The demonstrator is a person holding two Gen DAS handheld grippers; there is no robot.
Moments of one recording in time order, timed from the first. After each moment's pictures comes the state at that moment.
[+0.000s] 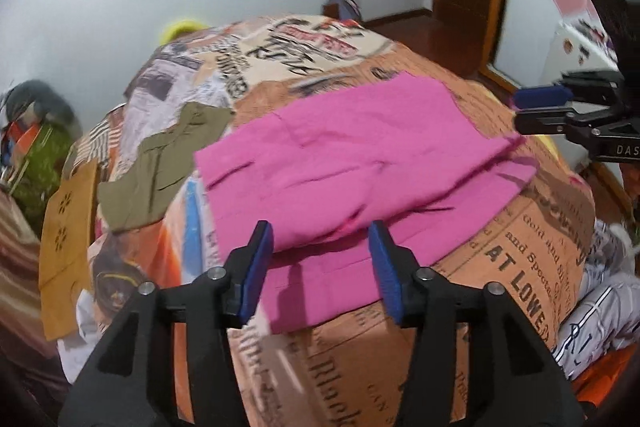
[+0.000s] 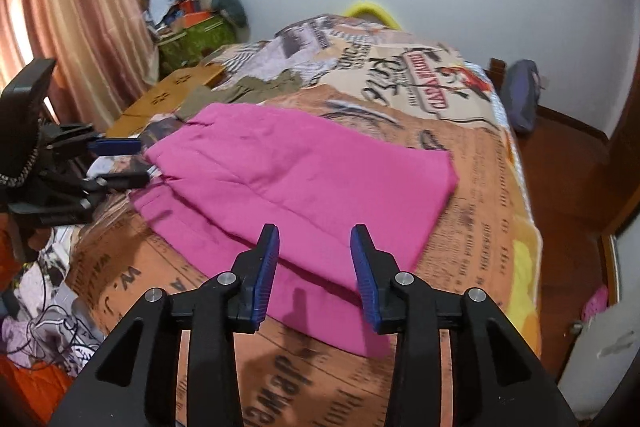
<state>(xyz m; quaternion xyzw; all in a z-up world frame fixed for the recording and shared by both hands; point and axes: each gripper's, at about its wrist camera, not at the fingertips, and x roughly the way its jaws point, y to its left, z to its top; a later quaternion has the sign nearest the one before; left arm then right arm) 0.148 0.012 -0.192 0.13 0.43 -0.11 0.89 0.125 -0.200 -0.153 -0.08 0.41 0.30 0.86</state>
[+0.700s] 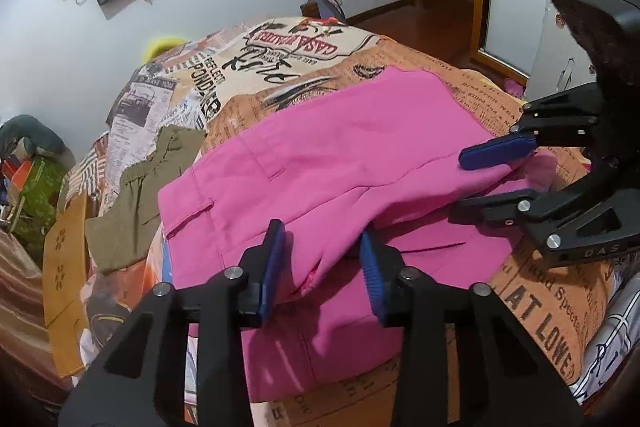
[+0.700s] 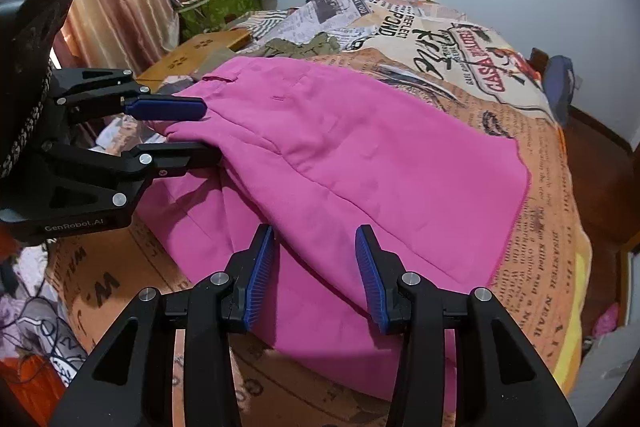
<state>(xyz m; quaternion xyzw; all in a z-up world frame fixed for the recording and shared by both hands) 0.177 -0.016 -0.211 0.17 0.41 -0.13 0.88 0.142 -0.157 -0.196 -0.08 0.44 0.33 0.83</state>
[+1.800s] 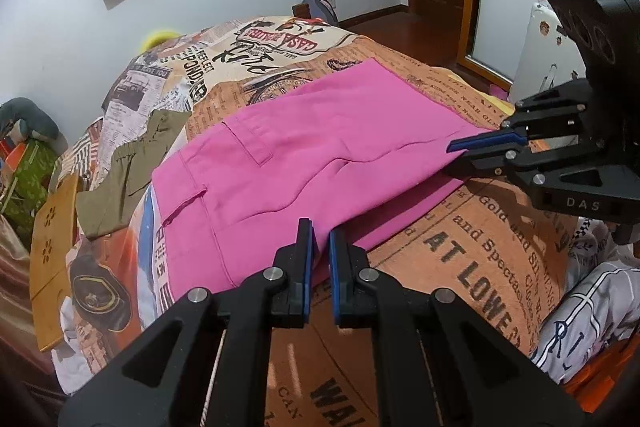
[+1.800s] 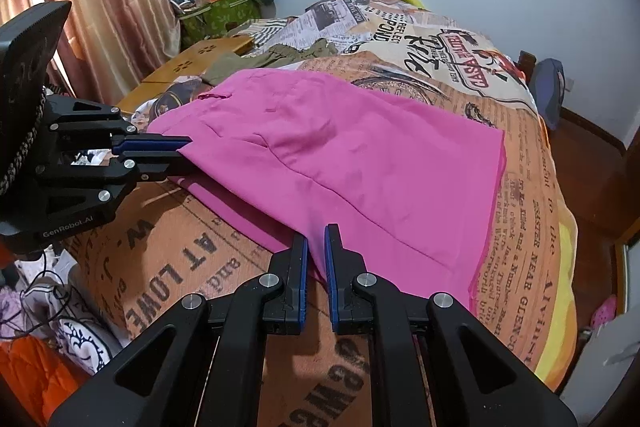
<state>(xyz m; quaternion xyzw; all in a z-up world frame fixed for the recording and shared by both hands) 0.121 -0.029 -0.208 0.14 0.41 -0.14 0.89 0.102 -0.180 -0.186 -0.09 0.42 0.32 0.84</state>
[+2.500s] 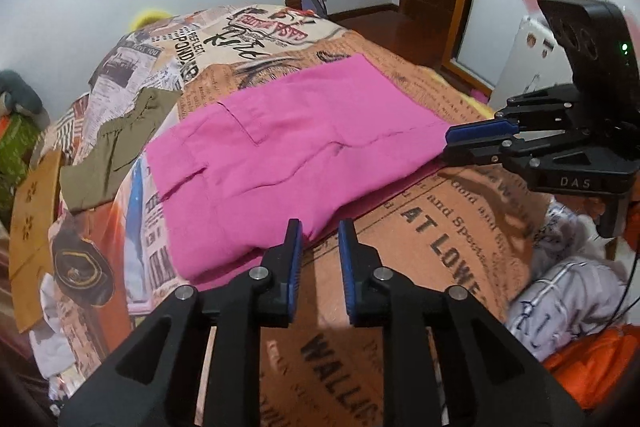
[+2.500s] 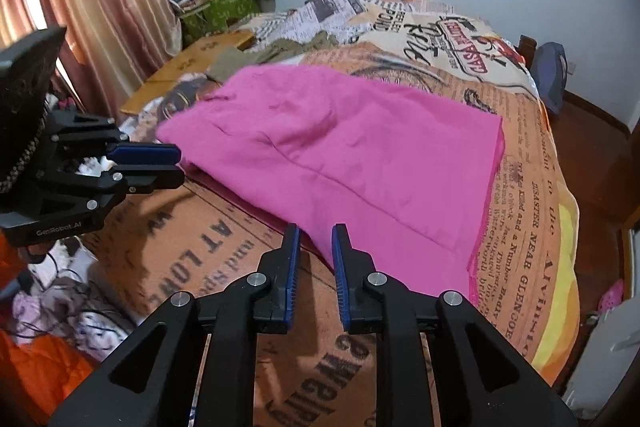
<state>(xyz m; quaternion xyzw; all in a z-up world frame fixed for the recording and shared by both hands) 0.107 -0.008 -0.194 0.09 0.44 -0.17 0.88 0.099 -0.190 -0.168 -0.06 0.44 0.33 0.83</state>
